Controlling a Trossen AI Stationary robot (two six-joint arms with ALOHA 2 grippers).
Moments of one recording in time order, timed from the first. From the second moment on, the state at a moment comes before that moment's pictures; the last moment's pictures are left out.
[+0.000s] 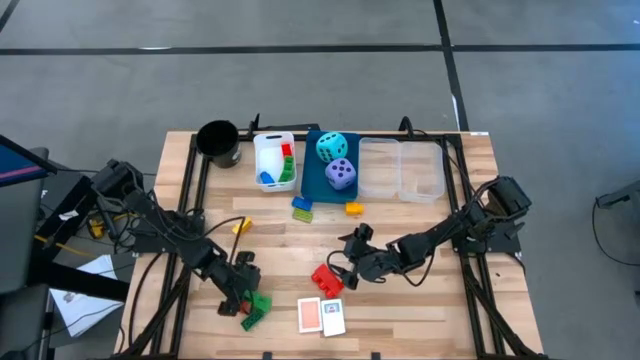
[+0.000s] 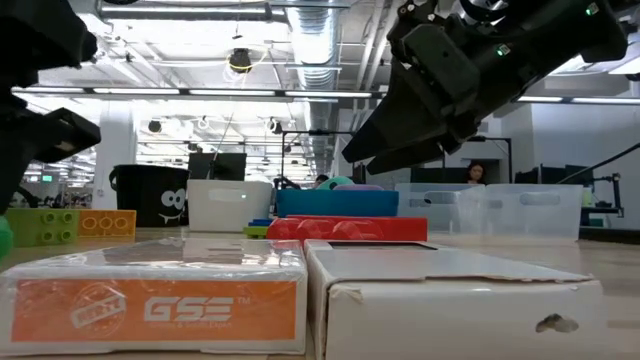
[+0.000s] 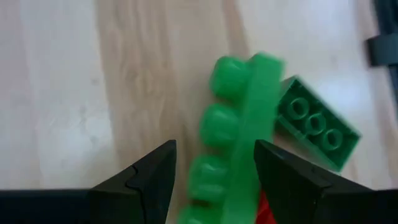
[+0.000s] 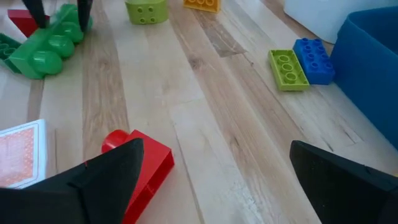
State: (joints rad) left arm -0.68 1.38 0.60 -0.26 -0.09 -0.51; right arm 0.41 1.76 0.84 0.20 0.60 0.47
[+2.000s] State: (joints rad) left arm -0.69 1.31 0.60 -0.24 -0.56 -0.59; right arm 0.41 1.76 0.84 0.20 0.60 0.47
